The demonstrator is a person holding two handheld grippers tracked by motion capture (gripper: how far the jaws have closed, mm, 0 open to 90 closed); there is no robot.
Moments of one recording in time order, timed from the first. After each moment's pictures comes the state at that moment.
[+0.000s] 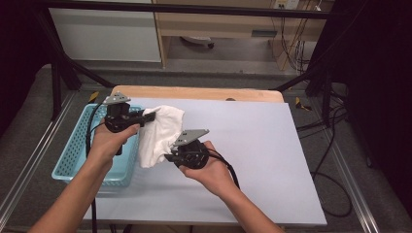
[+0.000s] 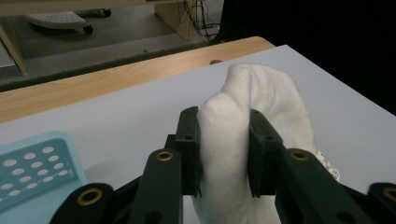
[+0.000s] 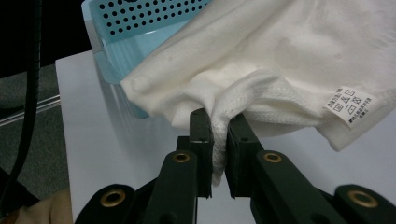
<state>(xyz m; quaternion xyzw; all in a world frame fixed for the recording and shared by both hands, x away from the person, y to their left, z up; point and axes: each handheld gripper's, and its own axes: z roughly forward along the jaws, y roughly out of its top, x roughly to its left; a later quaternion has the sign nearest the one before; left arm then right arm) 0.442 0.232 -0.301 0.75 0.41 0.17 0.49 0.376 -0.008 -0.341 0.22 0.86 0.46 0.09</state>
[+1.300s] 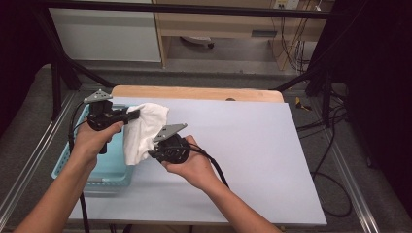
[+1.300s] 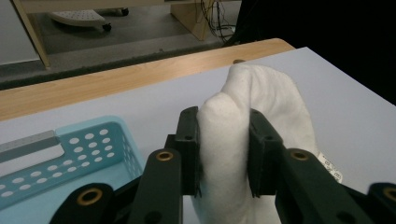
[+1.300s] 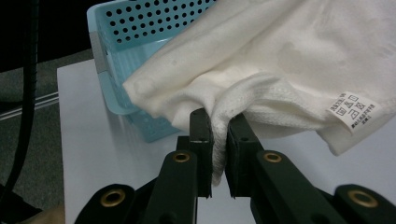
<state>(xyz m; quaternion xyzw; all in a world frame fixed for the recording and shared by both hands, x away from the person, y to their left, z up) 0.444 0.273 -0.300 0.74 0.43 0.18 0.48 0.389 0.038 -0.337 0.19 0.87 0.45 0.09</state>
